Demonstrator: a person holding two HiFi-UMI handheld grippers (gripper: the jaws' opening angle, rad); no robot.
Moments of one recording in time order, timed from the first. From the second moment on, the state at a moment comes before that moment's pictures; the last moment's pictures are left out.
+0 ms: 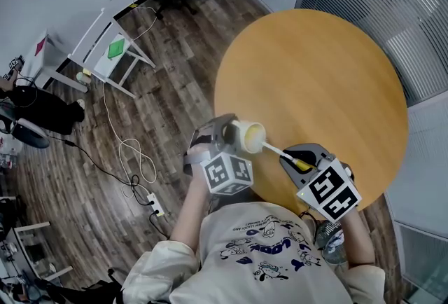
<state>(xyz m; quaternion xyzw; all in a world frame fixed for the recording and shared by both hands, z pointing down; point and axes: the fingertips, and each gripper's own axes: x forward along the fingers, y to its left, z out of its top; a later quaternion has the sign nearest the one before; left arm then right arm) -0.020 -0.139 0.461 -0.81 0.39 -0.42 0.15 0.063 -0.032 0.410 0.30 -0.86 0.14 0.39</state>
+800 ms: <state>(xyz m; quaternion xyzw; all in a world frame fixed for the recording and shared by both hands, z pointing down) -0.012 -0.114 0.463 -0.84 0.32 -0.39 0.20 0.084 -0.030 0.421 0.30 -0.86 0.23 0.34</state>
